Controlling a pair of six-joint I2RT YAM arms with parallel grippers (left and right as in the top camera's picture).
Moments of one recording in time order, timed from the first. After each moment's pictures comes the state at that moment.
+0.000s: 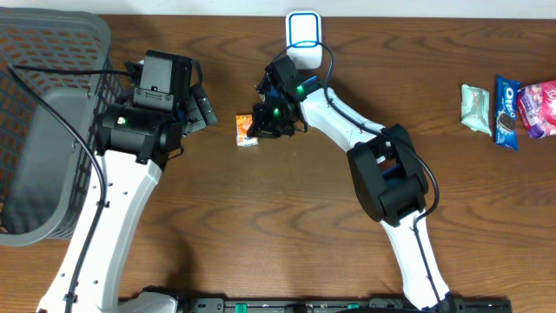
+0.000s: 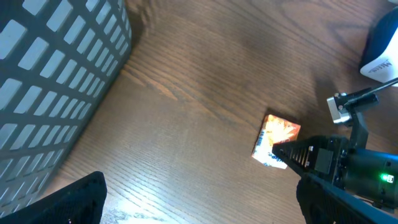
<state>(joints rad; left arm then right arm) -0.22 1.41 1.44 -1.05 -0.27 -0.56 0.54 2.41 1.87 -0.66 -0.59 0.52</state>
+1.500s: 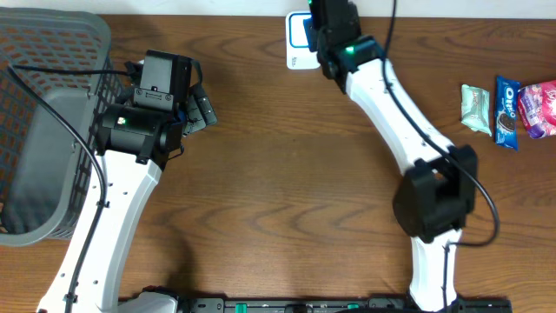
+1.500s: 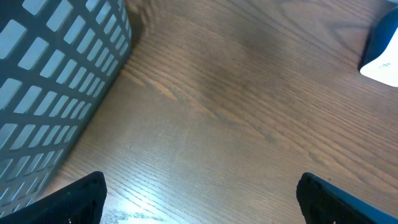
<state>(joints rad) -0.22 1.41 1.44 -1.05 -0.27 -0.56 0.42 2.19 1.98 -0.42 0.43 -0.05</state>
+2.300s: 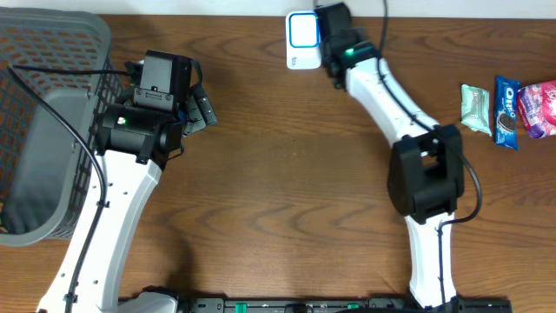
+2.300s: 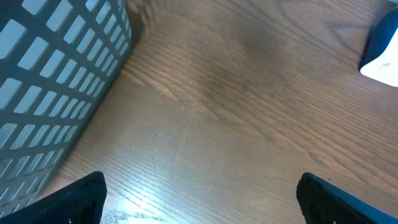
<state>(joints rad) -0.22 1.41 1.44 -1.05 -0.27 -0.56 0.35 2.30 1.99 -0.53 0.52 -0.06</state>
